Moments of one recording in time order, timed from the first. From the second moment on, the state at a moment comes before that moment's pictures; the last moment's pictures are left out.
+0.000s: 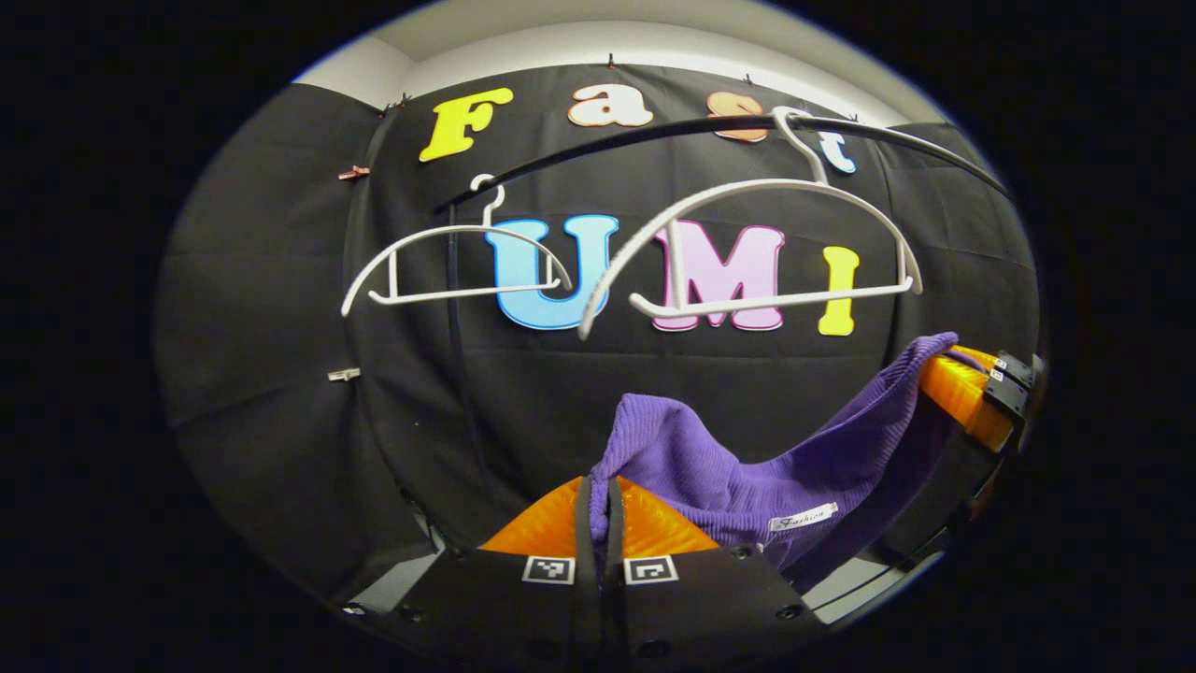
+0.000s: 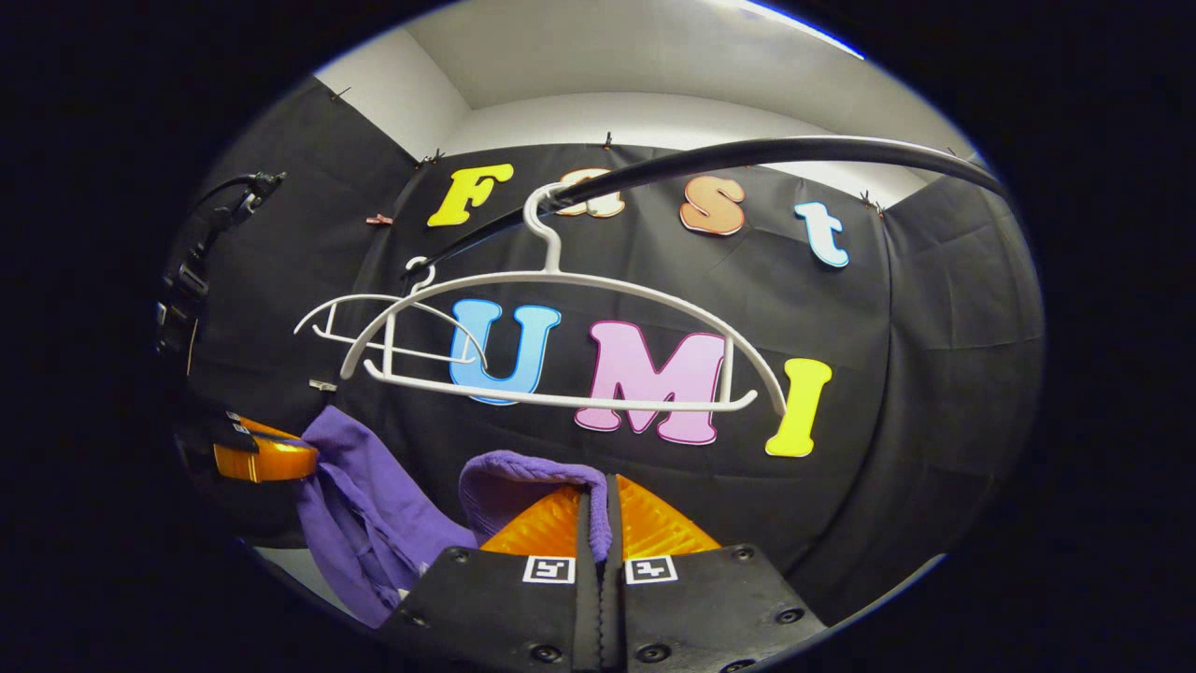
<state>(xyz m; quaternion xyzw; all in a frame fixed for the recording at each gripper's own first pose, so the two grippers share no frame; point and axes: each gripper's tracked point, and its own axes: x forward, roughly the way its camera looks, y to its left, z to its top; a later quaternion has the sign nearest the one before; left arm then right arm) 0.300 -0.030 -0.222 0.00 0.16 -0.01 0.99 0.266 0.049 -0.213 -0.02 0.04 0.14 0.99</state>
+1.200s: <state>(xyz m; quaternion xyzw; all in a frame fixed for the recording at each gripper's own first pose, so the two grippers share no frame) 0.269 -0.111 -0.394 -0.10 0.36 -0.09 0.92 0.180 0.071 -0.414 0.02 0.34 0.24 0.91</state>
